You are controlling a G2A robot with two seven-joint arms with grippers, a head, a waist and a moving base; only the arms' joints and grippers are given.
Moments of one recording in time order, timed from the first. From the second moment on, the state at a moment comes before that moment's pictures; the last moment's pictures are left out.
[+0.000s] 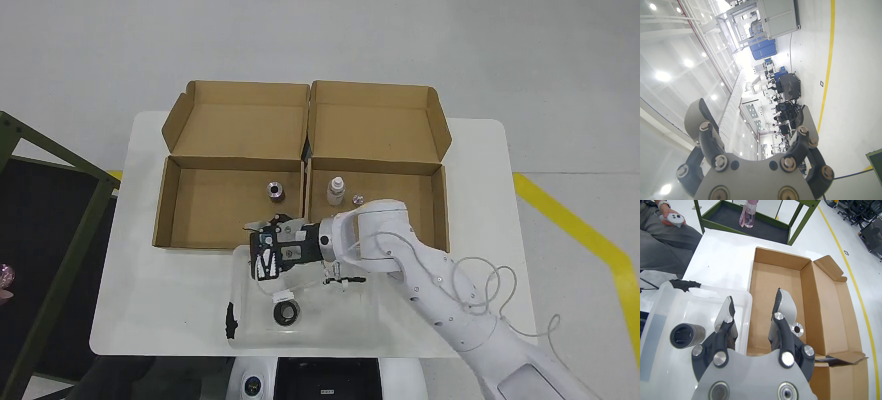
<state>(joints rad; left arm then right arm) -0.36 -0.19 -0.39 -1.44 1.98 -0.36 0.13 -0.89 -1.38 0.82 -1.70 -1.31 -0.90 0.51</state>
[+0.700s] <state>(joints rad) -0.36 -0.19 -0.39 -1.44 1.98 -0.36 0.13 -1.14 -1.30 0.85 -1.86 -1.39 -1.01 0.54</state>
